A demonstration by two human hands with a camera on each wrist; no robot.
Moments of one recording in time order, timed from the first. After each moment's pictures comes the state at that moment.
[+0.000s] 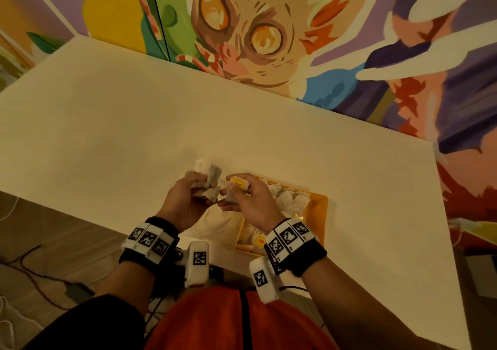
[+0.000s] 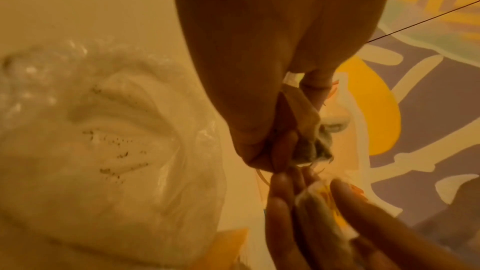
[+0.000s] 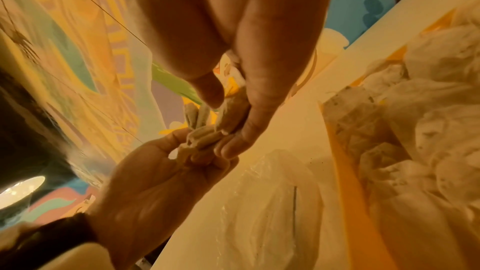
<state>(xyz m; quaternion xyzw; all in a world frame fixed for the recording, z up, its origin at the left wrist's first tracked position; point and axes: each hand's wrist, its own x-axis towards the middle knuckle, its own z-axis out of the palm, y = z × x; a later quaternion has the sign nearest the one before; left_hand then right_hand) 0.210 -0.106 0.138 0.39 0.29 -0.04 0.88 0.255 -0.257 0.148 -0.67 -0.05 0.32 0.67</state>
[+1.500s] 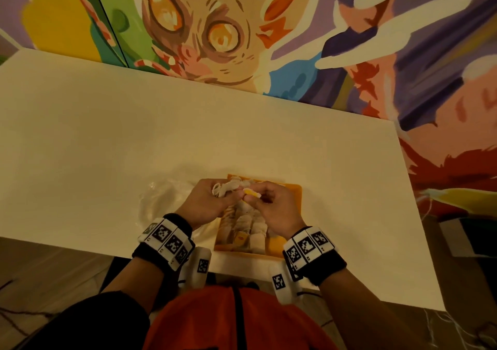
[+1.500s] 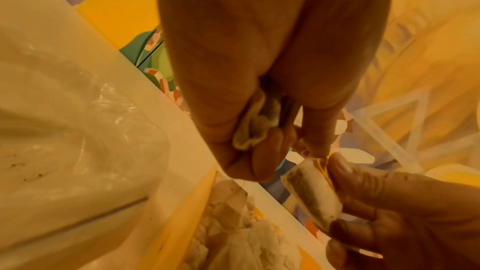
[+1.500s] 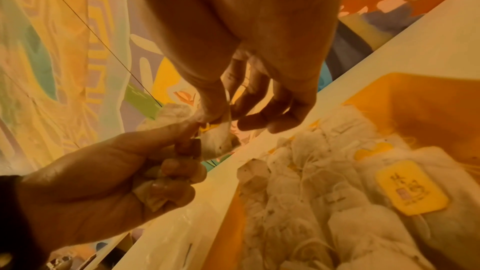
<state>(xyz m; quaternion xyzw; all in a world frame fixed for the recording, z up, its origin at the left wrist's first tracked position) 0.233 -0.176 0.151 0.72 0.10 -0.12 0.68 0.264 -0.348 0.139 -0.79 -0.05 0.15 0.59</state>
